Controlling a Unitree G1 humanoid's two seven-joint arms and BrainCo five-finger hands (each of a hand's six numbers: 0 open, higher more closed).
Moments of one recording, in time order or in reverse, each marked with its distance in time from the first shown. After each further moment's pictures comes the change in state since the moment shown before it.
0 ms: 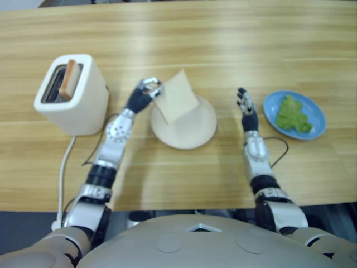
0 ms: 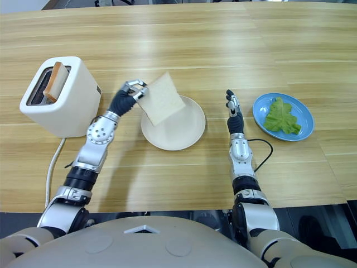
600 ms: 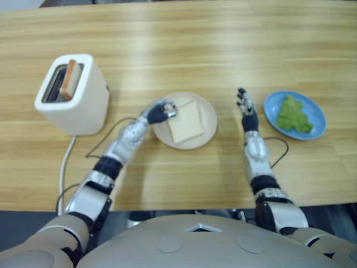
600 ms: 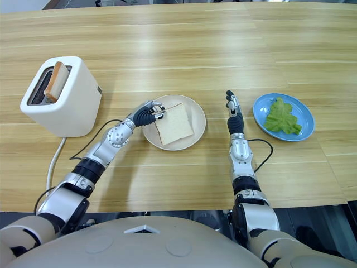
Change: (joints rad) left arm -0.126 0.077 -0.190 0.217 0.363 -0.106 0.148; right arm 0.005 0.001 0.000 -0.013 0.000 0.012 0.000
